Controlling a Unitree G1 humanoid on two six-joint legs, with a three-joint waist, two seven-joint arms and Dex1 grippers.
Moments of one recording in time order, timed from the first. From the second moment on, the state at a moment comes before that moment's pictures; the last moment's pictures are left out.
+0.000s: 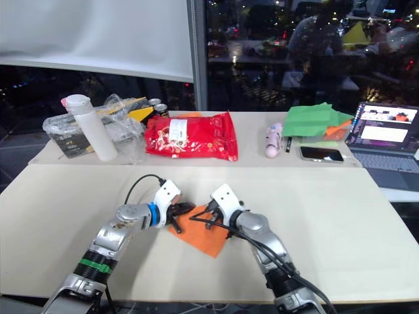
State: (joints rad) left arm -0.47 0.37 -0.20 0.19 -0.11 0.44 -0.74; right arm -0.43 -0.18 0.27 0.11 0.01 0.41 0.51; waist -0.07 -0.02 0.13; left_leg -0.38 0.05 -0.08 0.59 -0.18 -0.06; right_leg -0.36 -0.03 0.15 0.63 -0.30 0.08
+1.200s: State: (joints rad) left arm -0.46 0.29 -0.19 0.17 -0.16 0.45 -0.78; right arm -0.46 -0.17 0.18 0.20 0.00 0.33 0.41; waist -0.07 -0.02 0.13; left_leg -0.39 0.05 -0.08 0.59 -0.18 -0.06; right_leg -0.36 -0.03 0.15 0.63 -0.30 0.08
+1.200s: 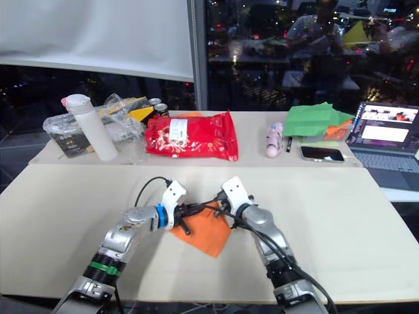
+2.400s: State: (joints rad) left arm -0.56 0.30 -0.28 0.34 -0.12 0.34 -0.94; right arm -0.29 -0.41 0.19 -0.15 0.02 0.56 0.55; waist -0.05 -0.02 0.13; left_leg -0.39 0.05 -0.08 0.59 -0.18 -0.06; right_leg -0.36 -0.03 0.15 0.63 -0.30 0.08
